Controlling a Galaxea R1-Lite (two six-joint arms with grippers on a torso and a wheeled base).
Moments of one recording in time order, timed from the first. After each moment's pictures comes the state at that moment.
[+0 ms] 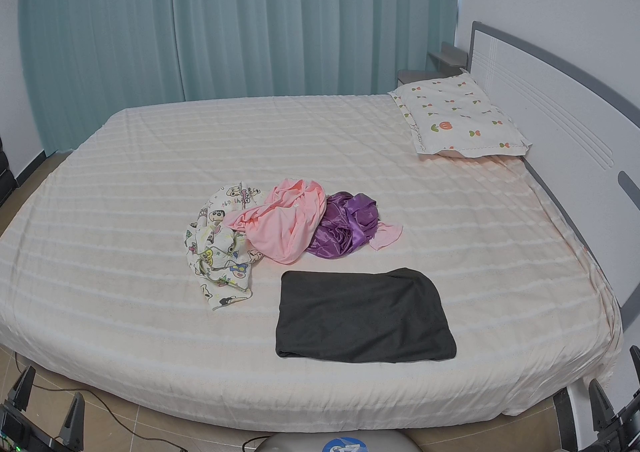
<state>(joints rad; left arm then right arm) 0.01 0.01 -0.02 0.01 -0.01 0.00 0.00 0.01 -0.02 -0.01 0.07 -0.06</state>
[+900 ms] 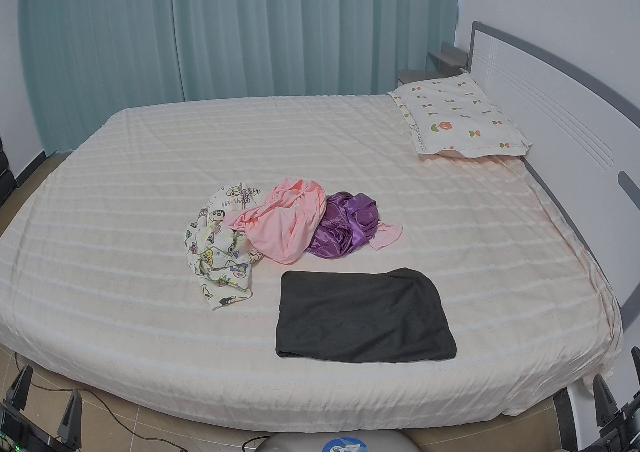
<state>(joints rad) 0.01 0.01 -0.02 0.00 0.01 0.01 0.00 0.01 -0.02 0.00 0.02 0.00</state>
